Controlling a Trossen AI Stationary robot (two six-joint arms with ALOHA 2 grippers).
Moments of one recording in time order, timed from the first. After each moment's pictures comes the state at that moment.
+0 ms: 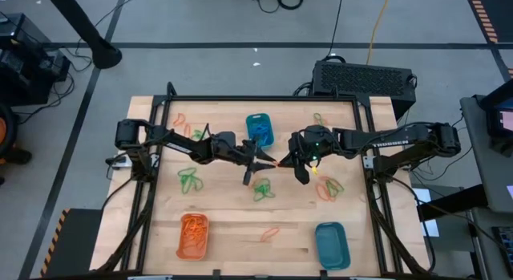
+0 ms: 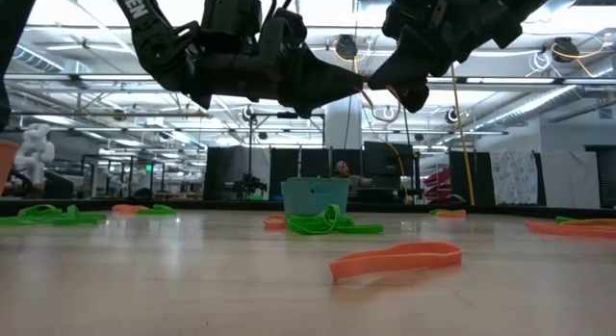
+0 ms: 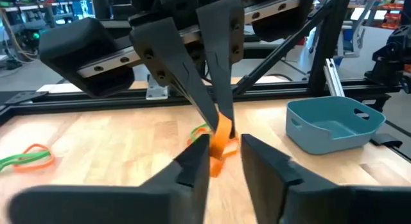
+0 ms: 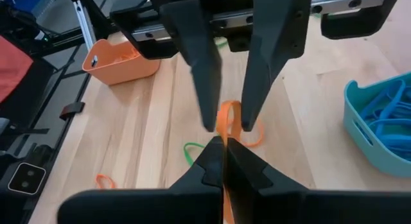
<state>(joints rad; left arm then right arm) 0.11 1.80 0.80 0.90 0.33 0.03 -0.10 1.30 0.77 -0.03 -0.26 0.24</state>
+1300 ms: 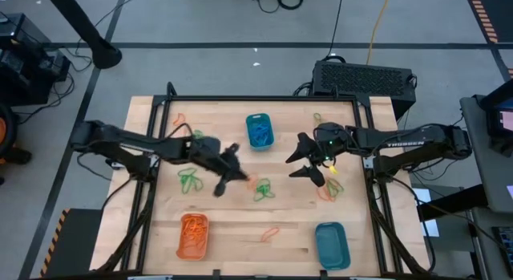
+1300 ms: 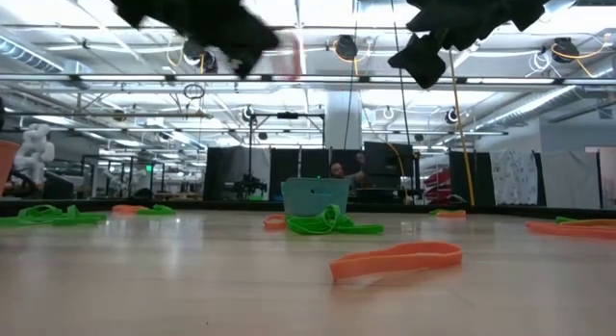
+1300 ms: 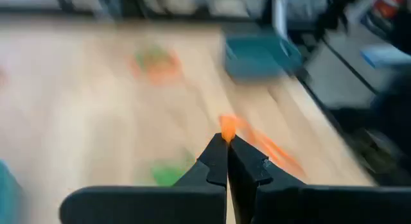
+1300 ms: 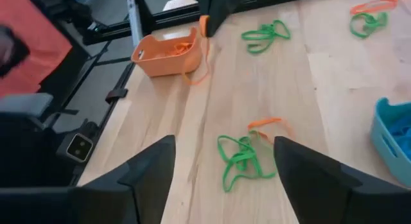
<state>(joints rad) -0.04 1.33 0.80 0.06 0.28 -0.05 -0.08 1.14 0.77 -0.14 -0.37 0.16</state>
